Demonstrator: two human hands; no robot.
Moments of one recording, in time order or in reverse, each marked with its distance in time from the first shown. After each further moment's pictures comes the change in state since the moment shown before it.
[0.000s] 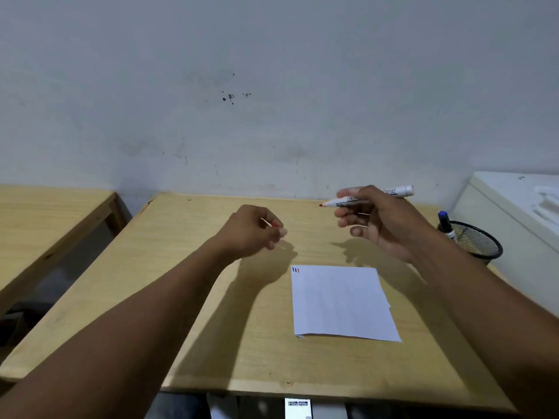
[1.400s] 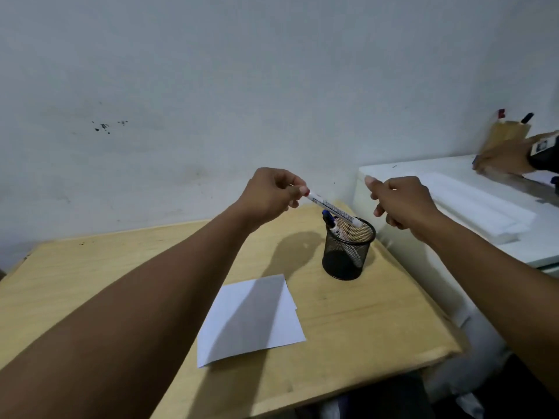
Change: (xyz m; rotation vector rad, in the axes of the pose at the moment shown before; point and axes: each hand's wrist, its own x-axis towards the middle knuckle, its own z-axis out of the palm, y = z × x) left_hand 0.069 0.156 0.136 -0.131 -0.146 0.326; right_hand -0.051 -0.045 -0.184 -0.667 0.717 -0.107
